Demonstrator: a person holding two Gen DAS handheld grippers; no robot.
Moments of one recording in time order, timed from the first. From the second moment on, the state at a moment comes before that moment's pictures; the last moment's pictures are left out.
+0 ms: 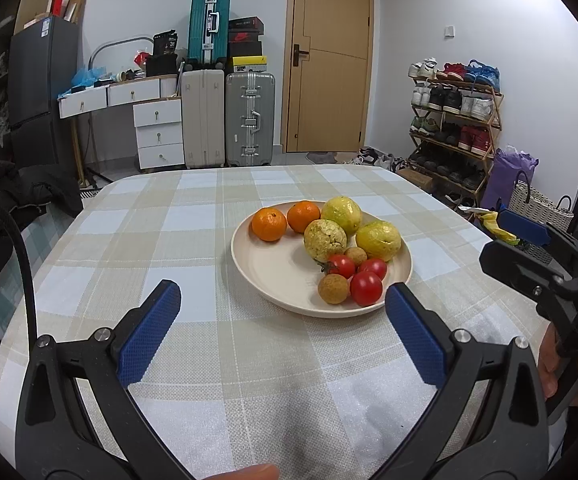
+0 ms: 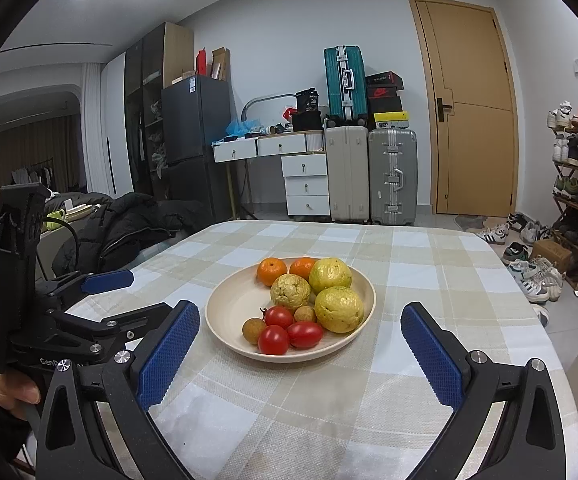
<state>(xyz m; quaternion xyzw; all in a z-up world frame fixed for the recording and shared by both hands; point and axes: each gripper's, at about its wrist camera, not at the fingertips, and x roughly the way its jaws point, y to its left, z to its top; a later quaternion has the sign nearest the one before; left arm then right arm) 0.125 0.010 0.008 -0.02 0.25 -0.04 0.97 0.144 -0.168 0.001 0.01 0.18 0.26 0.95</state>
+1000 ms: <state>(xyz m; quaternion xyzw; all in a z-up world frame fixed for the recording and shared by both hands) 0.124 0.010 0.008 -0.02 0.24 -0.03 0.97 0.148 -0.166 0.002 0.00 0.19 0.26 0.95</state>
